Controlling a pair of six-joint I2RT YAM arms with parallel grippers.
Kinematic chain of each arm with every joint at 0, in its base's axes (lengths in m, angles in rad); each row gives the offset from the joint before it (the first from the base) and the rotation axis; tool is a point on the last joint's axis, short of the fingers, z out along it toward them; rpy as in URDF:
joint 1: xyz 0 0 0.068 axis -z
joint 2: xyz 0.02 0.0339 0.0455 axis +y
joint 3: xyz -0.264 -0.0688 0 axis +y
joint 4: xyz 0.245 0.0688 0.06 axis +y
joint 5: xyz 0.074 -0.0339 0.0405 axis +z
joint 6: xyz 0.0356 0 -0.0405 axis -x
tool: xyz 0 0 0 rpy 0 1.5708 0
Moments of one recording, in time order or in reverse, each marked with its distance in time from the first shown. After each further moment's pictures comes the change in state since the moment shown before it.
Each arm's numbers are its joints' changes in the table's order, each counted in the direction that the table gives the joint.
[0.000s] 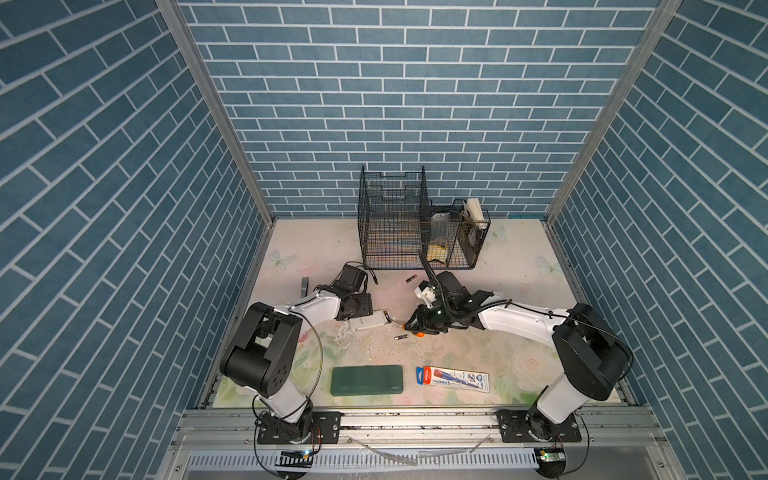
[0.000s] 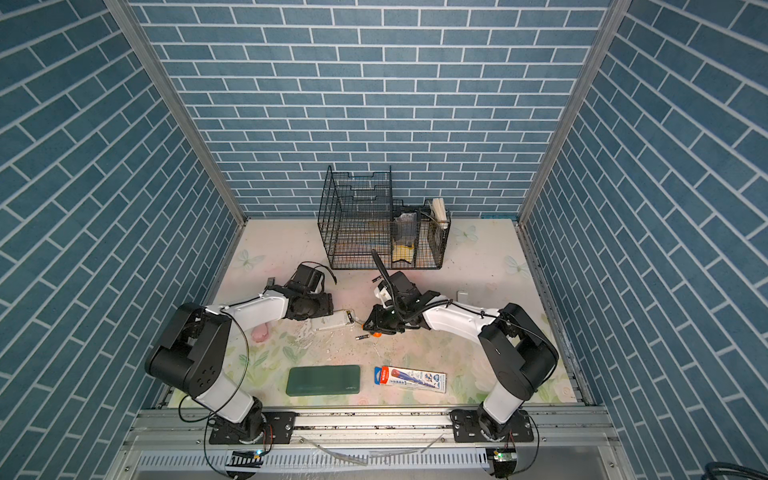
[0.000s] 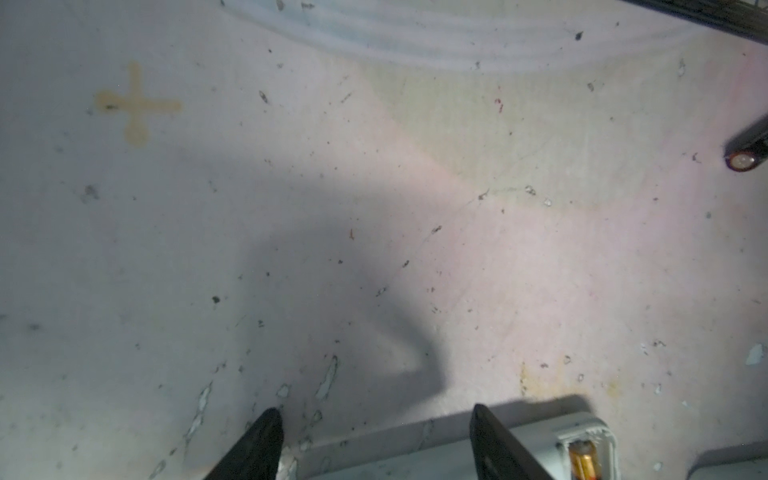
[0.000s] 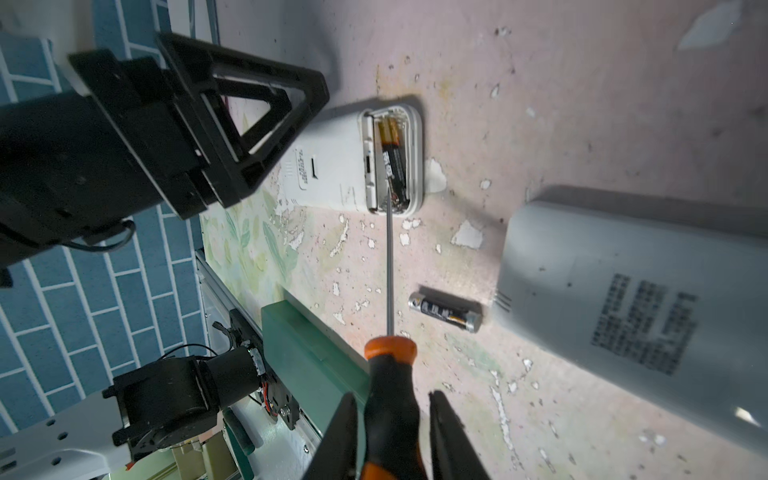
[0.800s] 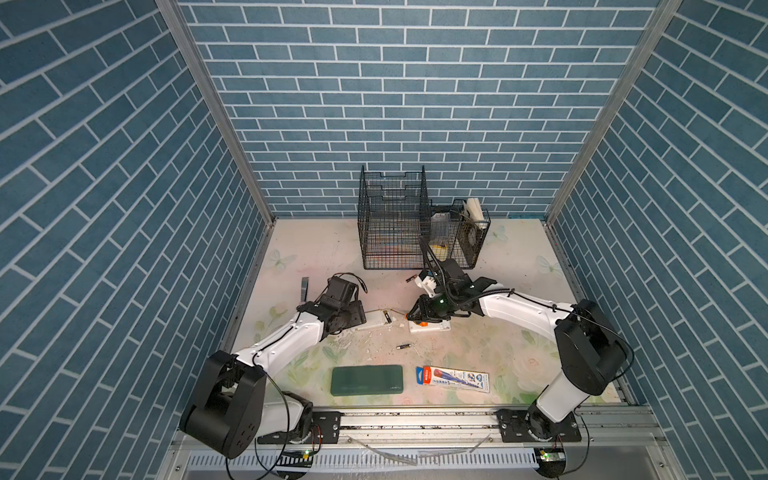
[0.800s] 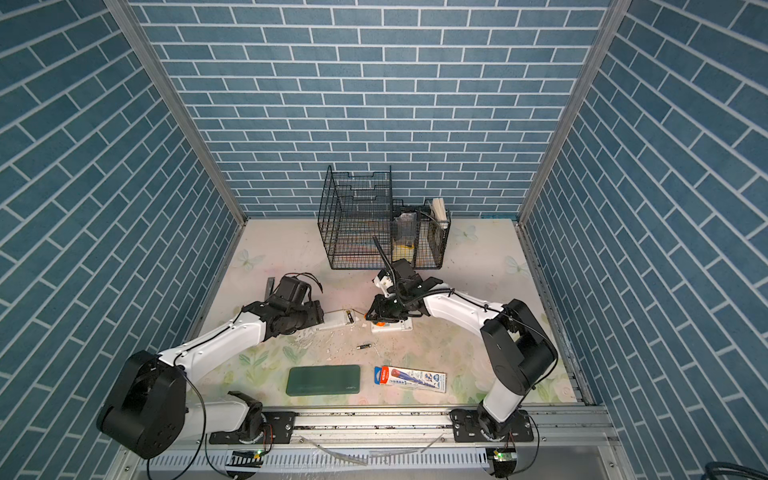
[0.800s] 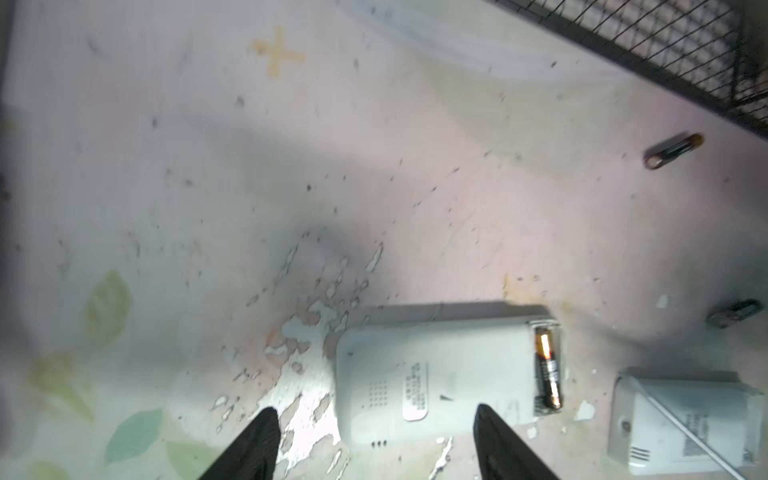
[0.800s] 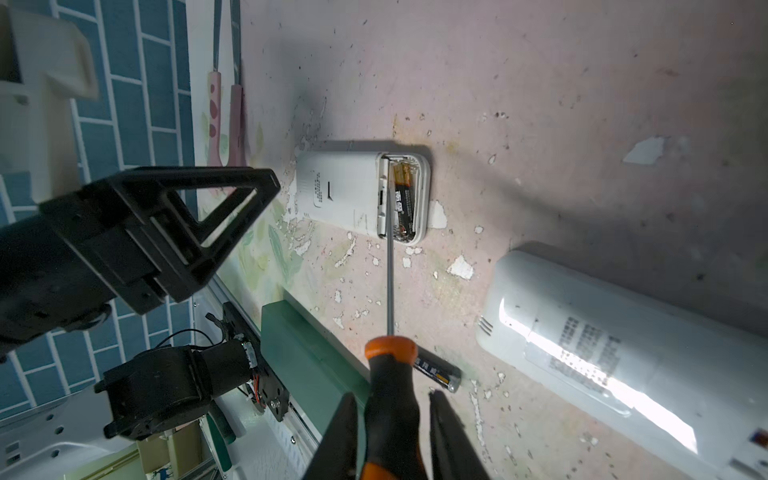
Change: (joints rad) left arm 0.031 -0.330 0.193 0.086 0.032 0.162; right arm 0.050 0.032 -0.127 0.152 0.023 0.167
